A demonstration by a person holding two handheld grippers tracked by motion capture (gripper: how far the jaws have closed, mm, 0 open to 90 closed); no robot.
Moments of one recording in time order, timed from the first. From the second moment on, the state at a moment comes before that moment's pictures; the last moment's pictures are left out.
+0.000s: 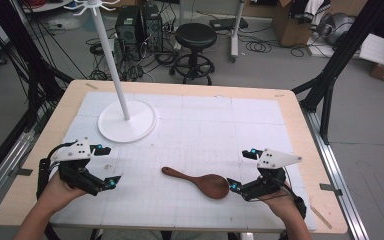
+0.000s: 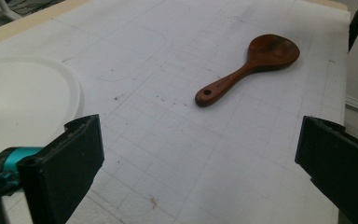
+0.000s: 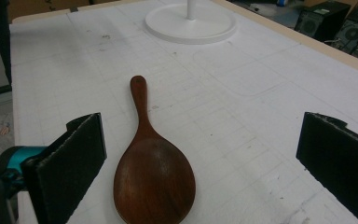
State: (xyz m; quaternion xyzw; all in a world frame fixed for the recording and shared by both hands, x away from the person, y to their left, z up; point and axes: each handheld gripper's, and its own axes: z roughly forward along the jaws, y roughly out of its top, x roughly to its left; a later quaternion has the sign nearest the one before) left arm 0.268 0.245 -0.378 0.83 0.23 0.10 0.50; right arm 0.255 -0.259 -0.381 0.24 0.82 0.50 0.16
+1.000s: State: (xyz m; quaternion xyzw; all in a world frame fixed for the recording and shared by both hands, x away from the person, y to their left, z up) left arm 0.267 0.245 -0.380 0.83 0.23 0.10 0.49; right arm 0.271 -0.233 -0.370 0.20 0.86 0.46 0.12
